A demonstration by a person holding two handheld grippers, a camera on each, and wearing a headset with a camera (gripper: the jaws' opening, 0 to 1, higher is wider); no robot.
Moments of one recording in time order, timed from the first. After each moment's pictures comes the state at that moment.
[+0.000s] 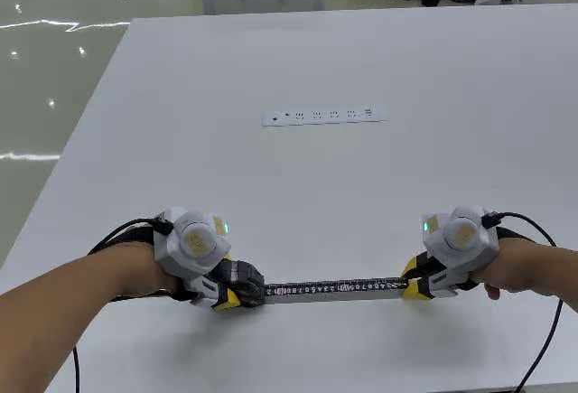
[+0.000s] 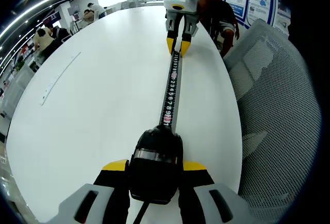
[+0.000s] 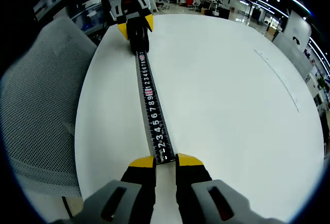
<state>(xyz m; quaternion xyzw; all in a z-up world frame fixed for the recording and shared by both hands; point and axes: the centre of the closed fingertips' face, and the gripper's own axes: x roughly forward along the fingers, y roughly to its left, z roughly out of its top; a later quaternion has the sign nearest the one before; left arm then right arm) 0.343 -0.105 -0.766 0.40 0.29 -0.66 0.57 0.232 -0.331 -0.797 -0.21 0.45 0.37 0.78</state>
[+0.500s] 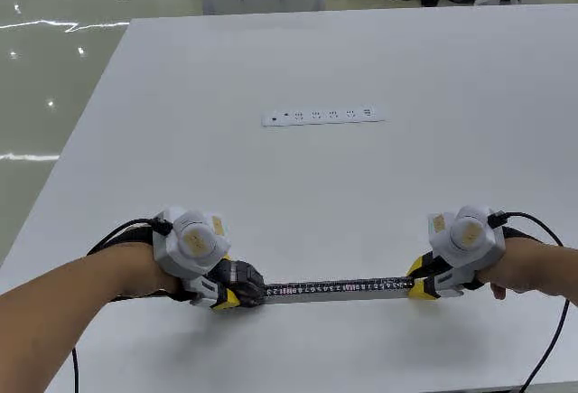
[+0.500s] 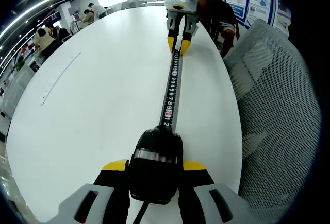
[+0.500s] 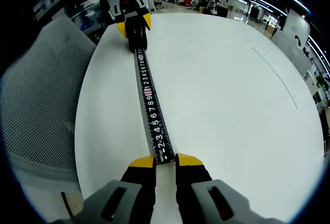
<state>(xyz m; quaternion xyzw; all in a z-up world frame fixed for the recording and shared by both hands) 0.343 -0.105 -0.766 0.40 0.29 -0.66 0.57 0.228 -0.339 -0.797 -0.21 0.46 0.36 0.78</state>
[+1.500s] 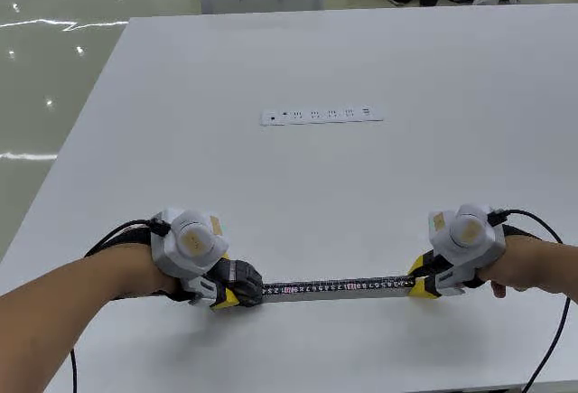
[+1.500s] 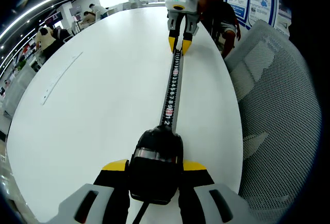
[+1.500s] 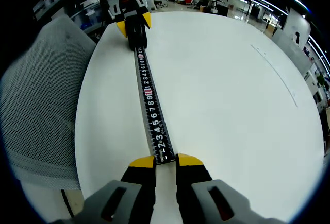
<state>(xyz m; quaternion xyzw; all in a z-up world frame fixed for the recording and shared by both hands) 0.342 -0.106 -0.767 0.40 0.29 -0.66 0.57 0.226 -0.343 -0.797 -0.21 0.46 0.36 0.78</state>
